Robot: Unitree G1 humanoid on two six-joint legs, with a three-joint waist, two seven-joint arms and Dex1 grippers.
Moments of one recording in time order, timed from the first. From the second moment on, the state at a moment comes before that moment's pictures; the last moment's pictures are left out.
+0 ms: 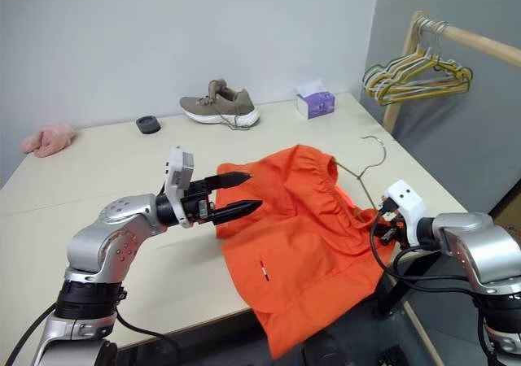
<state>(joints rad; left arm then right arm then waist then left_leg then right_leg) -0.44 0.49 0.02 -0.15 -0.60 0.56 -1.00 -0.24 -0.78 -0.14 -0.36 0.30 1.21 0.78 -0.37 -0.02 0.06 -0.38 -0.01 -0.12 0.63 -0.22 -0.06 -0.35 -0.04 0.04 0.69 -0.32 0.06</state>
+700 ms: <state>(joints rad) -0.62 0.16 -0.17 -0.09 -0.47 0.33 -0.92 -0.48 -0.73 -0.60 -0.12 0.13 1.23 0.20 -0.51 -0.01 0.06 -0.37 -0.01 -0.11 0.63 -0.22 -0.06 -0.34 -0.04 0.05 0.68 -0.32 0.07</state>
